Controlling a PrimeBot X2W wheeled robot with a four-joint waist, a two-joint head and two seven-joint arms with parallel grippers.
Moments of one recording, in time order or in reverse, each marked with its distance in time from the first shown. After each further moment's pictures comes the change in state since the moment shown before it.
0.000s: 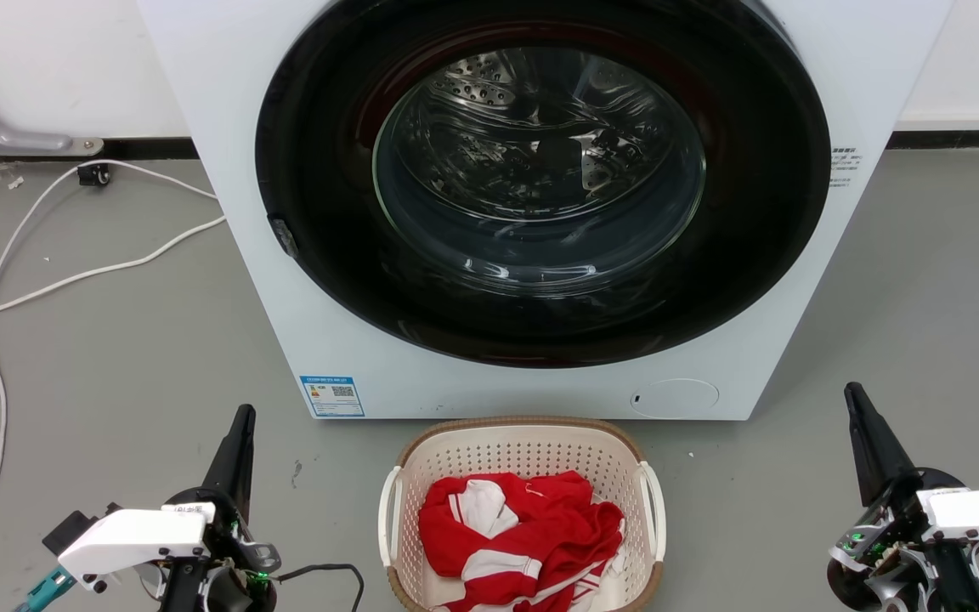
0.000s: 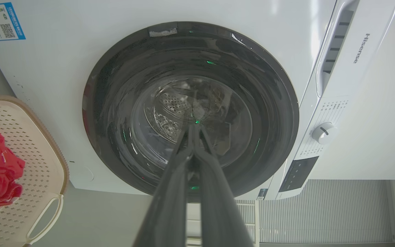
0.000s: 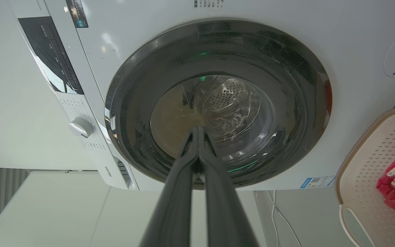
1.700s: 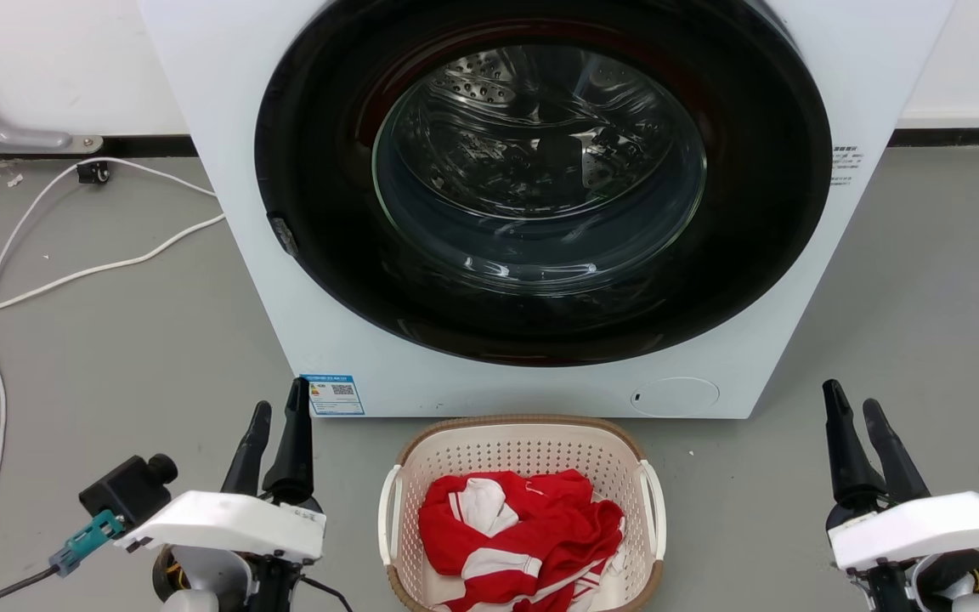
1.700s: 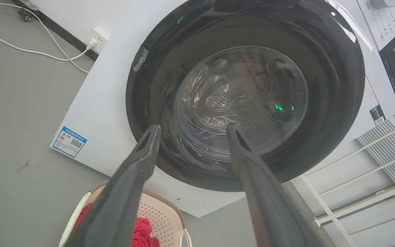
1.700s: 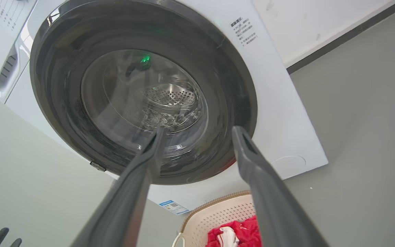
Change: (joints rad) left arm 0.018 -0.002 -0.129 -0.078 0.786 0.025 -0.188; right arm 0.068 0.001 0.051 -0.114 -0.910 0.000 -0.160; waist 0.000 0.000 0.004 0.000
